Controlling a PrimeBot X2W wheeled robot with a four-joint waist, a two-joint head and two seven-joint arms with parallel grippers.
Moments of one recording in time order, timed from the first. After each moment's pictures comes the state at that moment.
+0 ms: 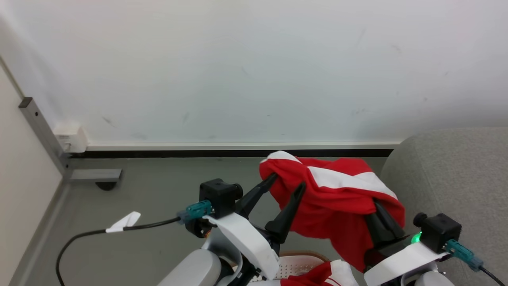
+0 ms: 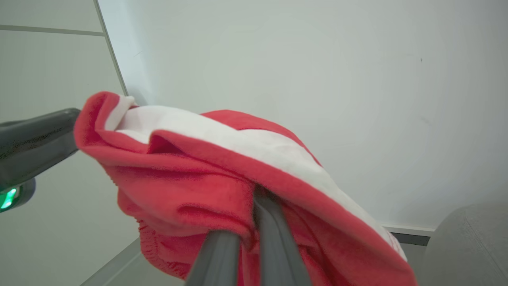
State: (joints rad) left arm -0.45 0.14 -0.69 0.14 -0.64 0.01 -0.04; right arm -0.29 -0.16 0.44 0.33 0.58 0.13 -0.26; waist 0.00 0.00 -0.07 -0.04
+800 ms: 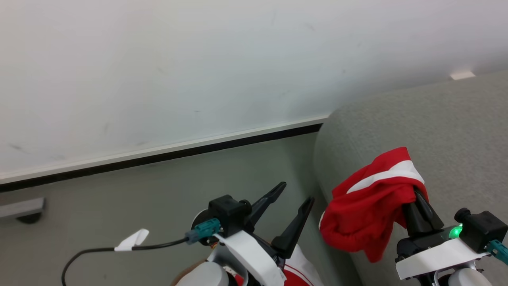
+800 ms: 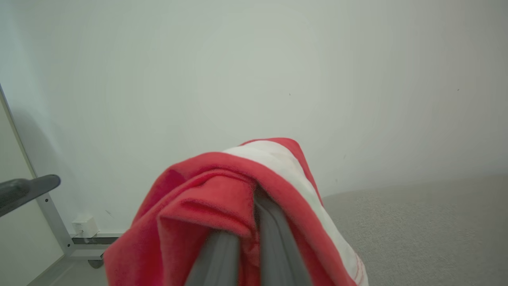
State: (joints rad) left arm -0.43 0.15 -0.75 0.16 -0.59 -0.01 -0.13; right arm -0.24 -0.21 0.29 0.22 0.51 0.13 -0.26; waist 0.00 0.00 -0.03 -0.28
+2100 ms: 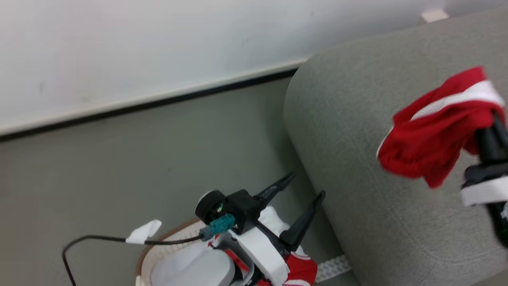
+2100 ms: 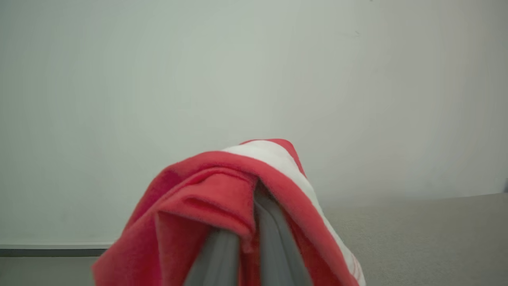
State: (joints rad) left arm -0.51 0.17 -0.83 0.20 -0.48 -0.03 -0.18; right arm -0.47 -0.39 0.22 0.27 0.58 0.13 -0.26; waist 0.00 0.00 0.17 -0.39
